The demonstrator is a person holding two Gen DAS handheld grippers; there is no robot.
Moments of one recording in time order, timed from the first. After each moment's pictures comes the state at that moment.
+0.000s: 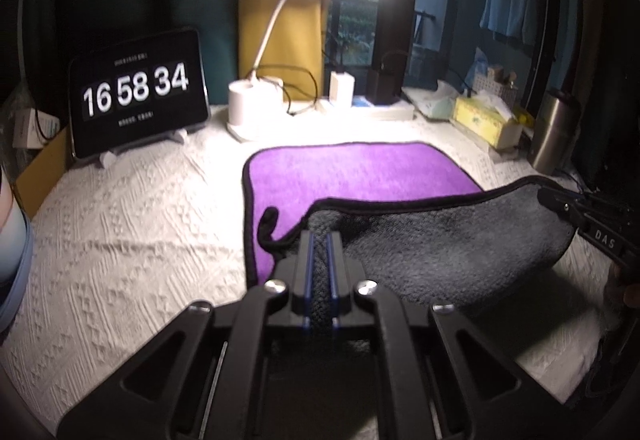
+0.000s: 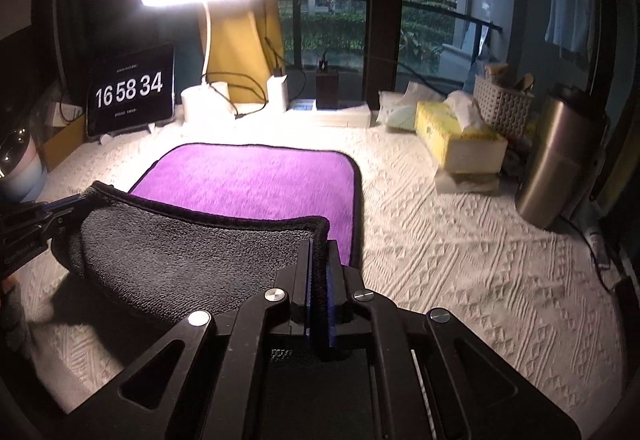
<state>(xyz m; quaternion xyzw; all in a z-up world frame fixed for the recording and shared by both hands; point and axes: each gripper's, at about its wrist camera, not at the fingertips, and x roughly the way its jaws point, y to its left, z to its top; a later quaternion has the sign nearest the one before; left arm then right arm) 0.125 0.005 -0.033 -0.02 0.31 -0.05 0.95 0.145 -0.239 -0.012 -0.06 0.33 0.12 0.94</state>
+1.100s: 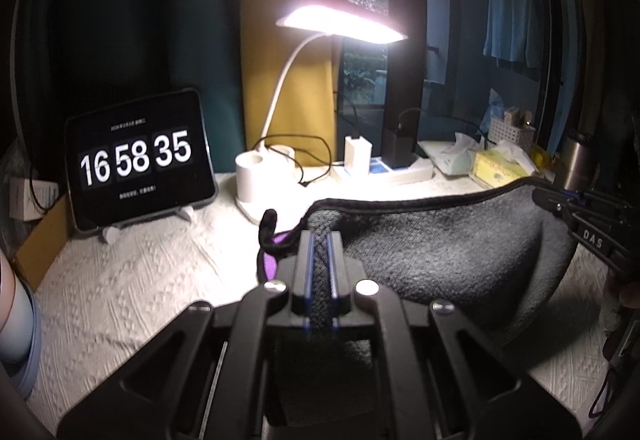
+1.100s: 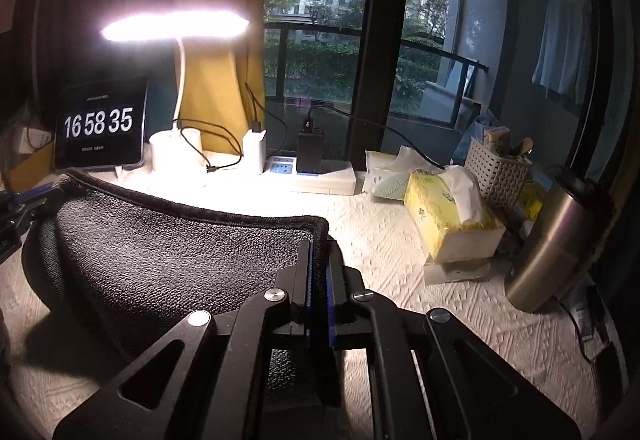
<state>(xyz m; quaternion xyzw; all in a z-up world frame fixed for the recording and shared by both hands) 0.182 0.013 0.000 0.00 0.24 -0.03 0.97 0.210 -0.219 0.014 -0.09 0.27 0.09 0.96</state>
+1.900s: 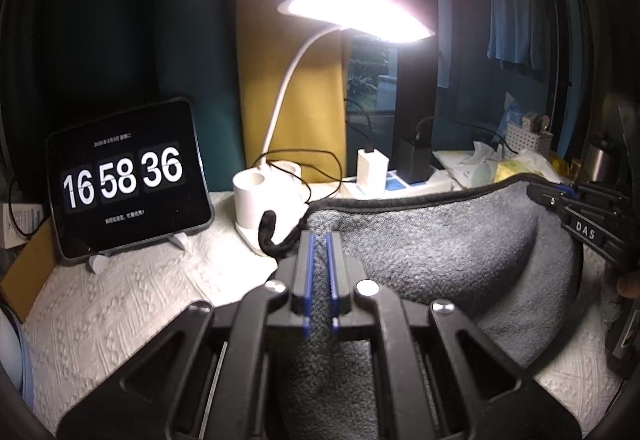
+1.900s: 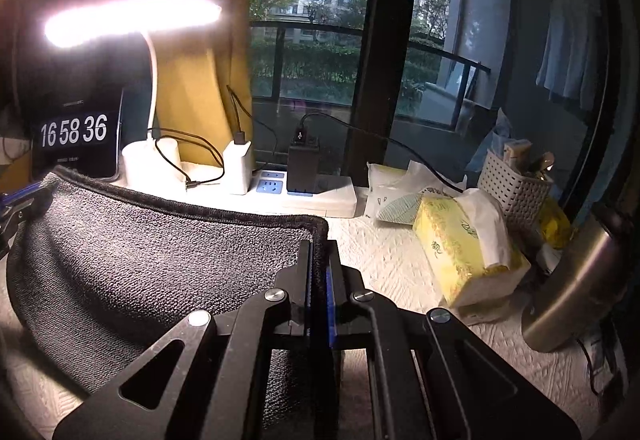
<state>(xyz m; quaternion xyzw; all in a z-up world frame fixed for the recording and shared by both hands) 0.233 0.019 -0.009 0.01 0.23 -0.03 0.97 0.271 -0.209 0.006 -0.10 0.27 0.08 0.96</state>
